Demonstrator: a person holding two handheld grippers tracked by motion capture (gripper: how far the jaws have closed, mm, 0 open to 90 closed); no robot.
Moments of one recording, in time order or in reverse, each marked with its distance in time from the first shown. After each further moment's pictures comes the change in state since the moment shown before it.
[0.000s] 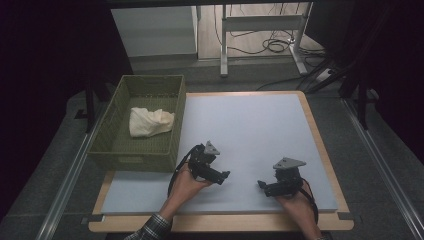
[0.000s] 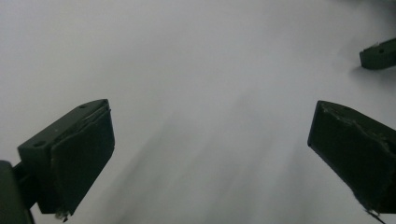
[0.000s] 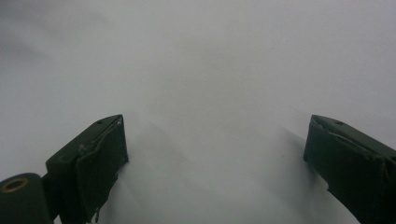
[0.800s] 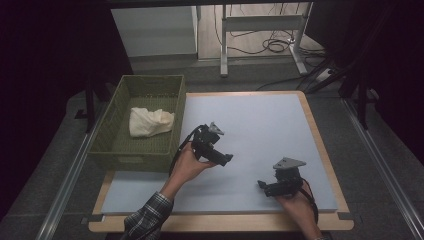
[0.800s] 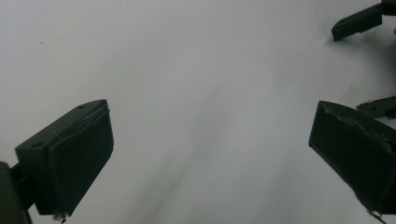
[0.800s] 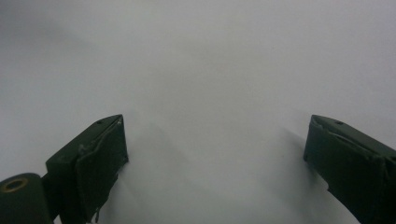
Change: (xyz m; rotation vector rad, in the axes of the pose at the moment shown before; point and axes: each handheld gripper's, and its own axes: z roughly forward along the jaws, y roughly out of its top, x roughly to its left) left arm 0.025 0.053 -0.014 0.027 -0.013 0.008; right arm 0.000 0.000 0.000 -0.001 0.000 -0.003
